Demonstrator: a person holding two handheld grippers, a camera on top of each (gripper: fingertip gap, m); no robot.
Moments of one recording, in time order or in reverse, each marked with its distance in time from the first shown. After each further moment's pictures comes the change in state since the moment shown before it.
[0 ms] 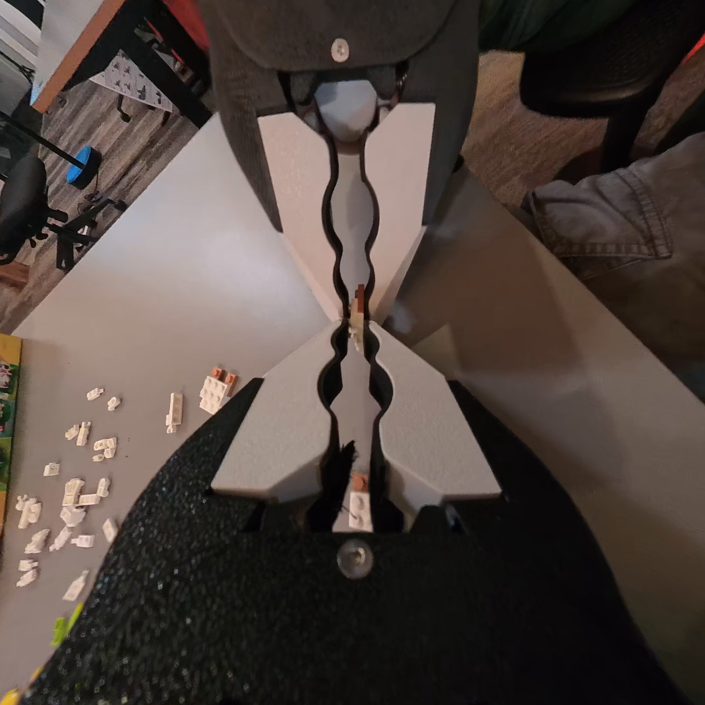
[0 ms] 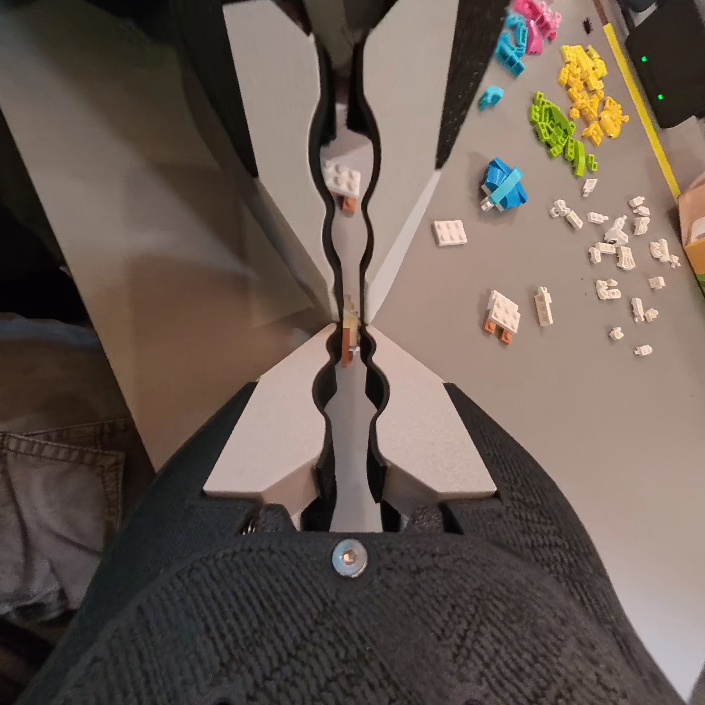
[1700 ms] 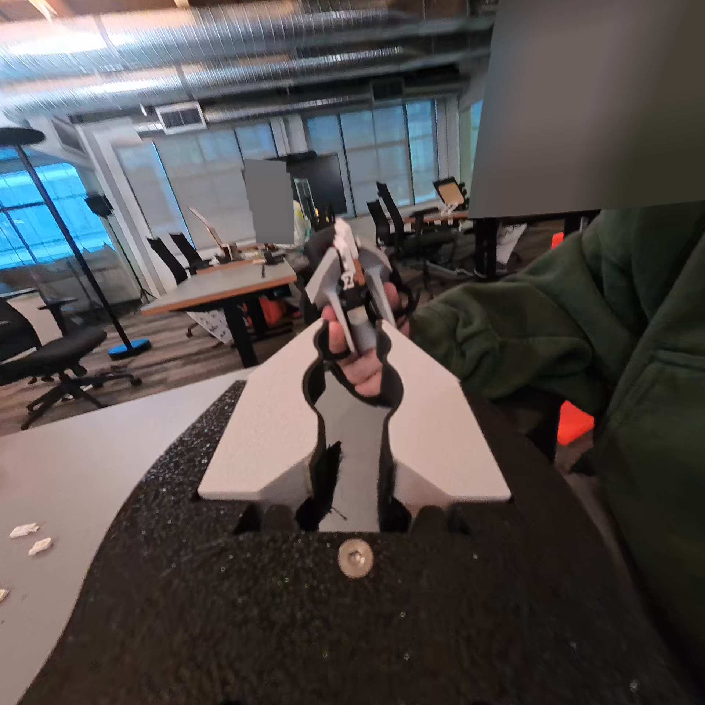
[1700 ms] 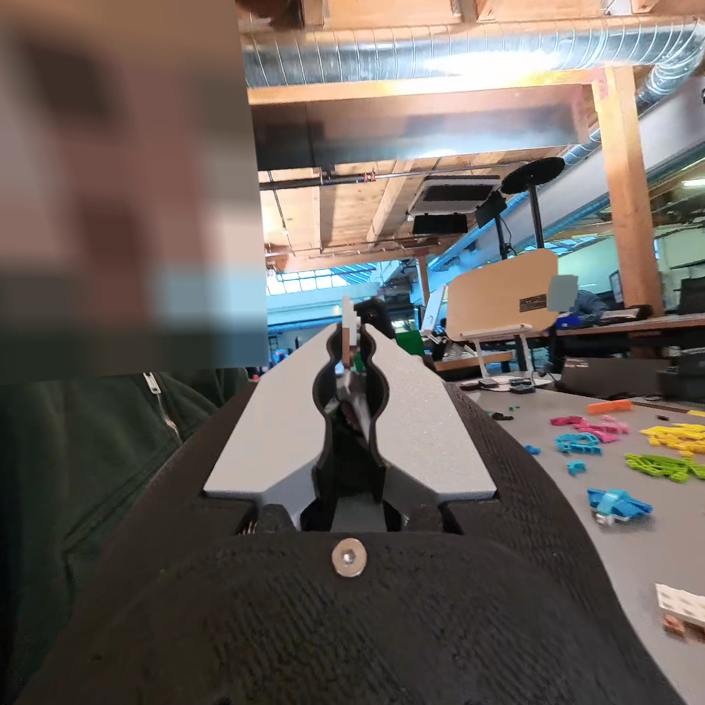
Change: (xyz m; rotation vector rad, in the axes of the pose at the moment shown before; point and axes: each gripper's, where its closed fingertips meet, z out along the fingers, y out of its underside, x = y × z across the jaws) left arm -0.031 -0.109 -0.071 0.789 -0.094 -0.321; right arm 0.040 -0.091 -0.160 1.389 -0.439 0.540
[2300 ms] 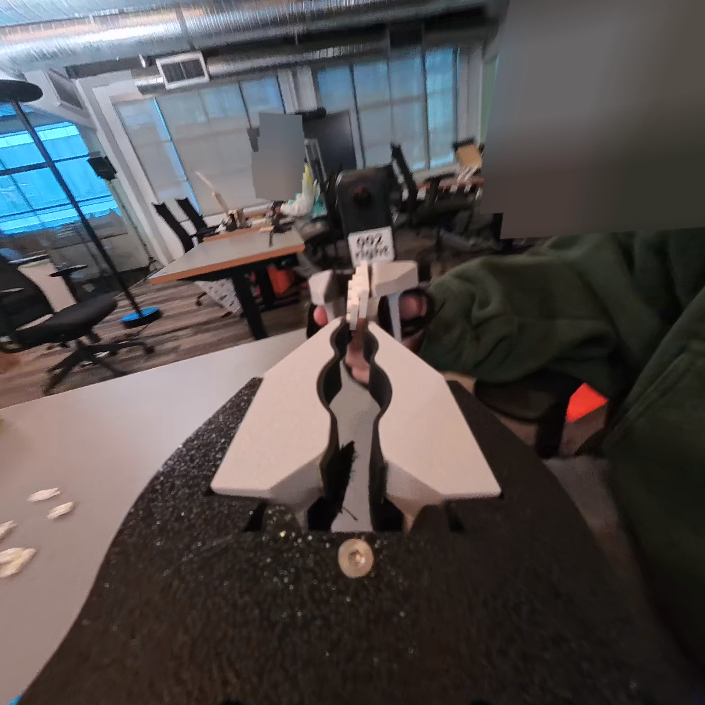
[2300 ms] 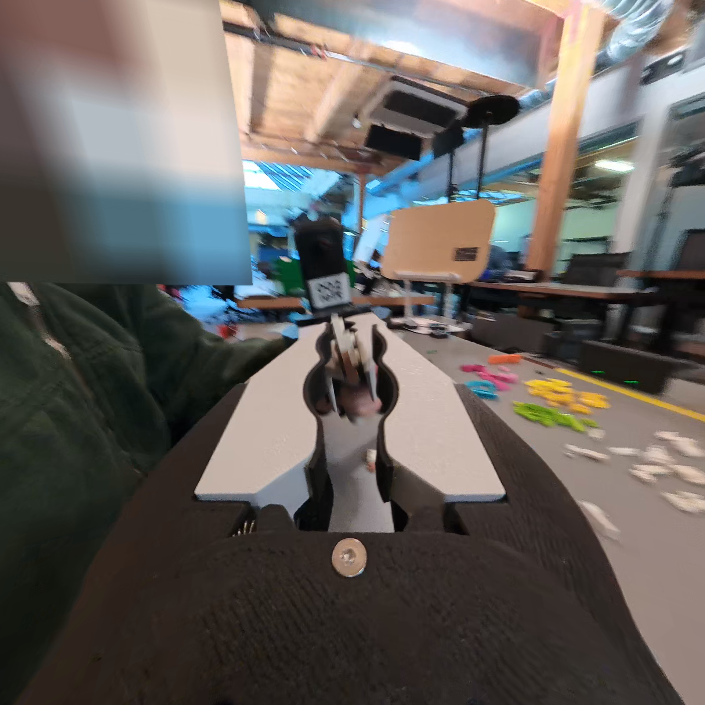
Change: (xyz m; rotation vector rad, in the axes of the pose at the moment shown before) left arm -0.003 0.015 0.005 -0.105 -0.035 0.006; right arm 0.015 0.035 0.006 -0.257 0.152 -0.256
